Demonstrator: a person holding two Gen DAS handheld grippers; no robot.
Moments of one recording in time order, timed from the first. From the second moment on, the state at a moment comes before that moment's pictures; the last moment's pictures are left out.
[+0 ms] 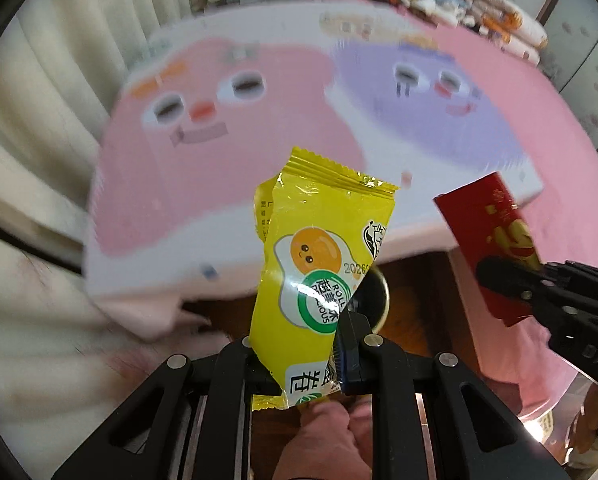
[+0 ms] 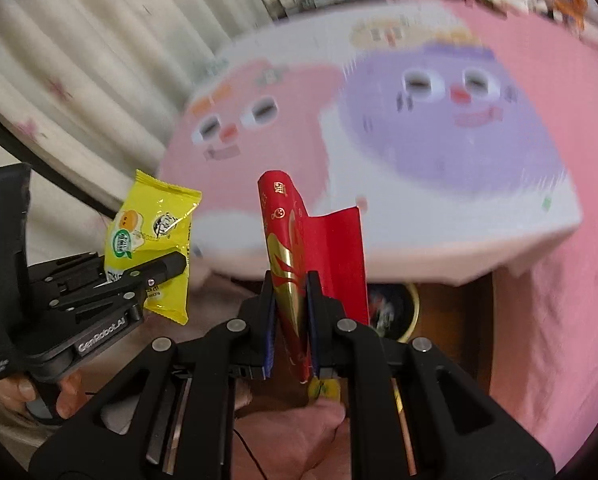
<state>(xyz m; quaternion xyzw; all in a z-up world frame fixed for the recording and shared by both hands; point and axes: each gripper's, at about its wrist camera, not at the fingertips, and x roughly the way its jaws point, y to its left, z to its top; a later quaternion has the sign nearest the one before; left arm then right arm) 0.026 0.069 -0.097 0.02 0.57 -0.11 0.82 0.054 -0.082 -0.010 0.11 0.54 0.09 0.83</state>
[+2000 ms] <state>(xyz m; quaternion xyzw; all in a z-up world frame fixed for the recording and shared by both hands) 0.026 0.023 -0.003 0.00 0.51 -0.04 0.86 0.021 -0.166 -0.038 0.11 0.56 0.07 0.82</state>
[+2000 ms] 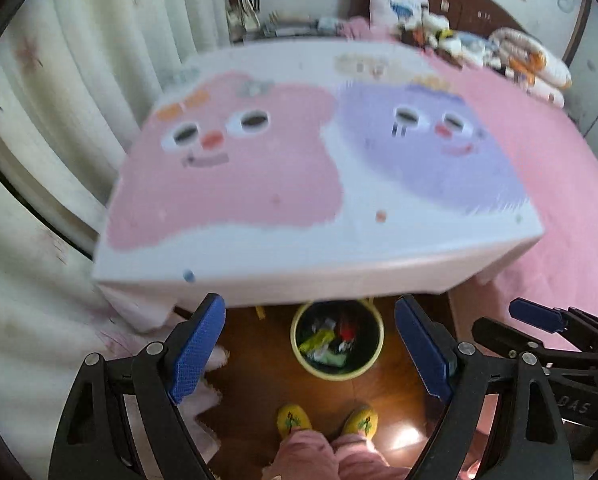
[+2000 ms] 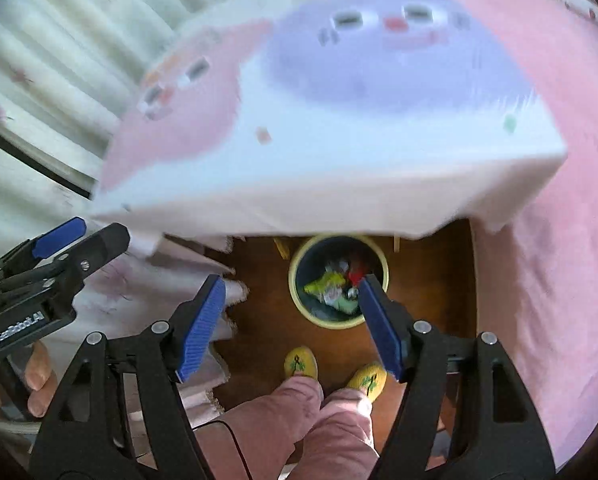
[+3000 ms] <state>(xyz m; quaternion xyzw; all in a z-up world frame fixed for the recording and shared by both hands) 0.022 0.032 0.174 0.00 0.40 0.00 0.92 0.028 -0.116 0.197 0.04 0.41 0.07 0.91</state>
